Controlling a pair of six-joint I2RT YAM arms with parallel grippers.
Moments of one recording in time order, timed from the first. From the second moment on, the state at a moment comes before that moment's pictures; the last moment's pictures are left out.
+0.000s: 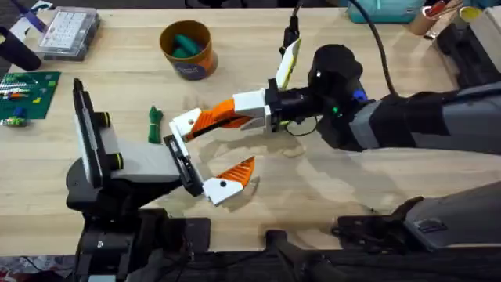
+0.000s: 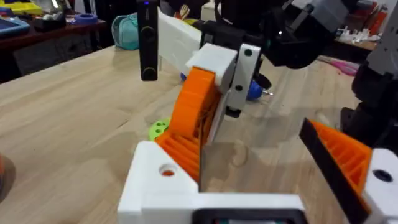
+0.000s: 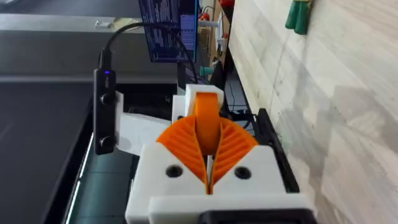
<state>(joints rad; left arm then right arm) 0.01 0.00 0.00 -0.10 1.08 -0.02 0.60 1.67 0.61 0.95 -1.05 1.39</state>
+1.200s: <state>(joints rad) 0.01 0.00 0.01 -0.10 1.08 0.00 0.65 1.68 0.52 1.13 -0.90 1.40</state>
